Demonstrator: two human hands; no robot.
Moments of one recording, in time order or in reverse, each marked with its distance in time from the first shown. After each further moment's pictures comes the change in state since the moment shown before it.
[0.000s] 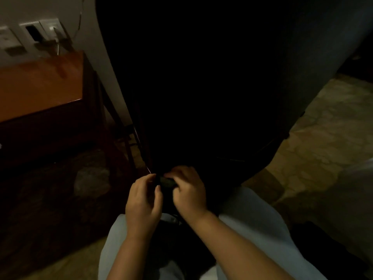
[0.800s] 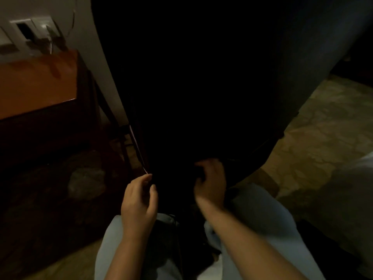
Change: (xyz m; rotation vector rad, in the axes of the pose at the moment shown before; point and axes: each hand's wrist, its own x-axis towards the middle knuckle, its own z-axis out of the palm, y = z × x) left_hand 0.000 0.000 0.000 -0.046 0.013 -0.038; right_hand 0.005 0.040 -0.023 -0.047 0.170 0.233
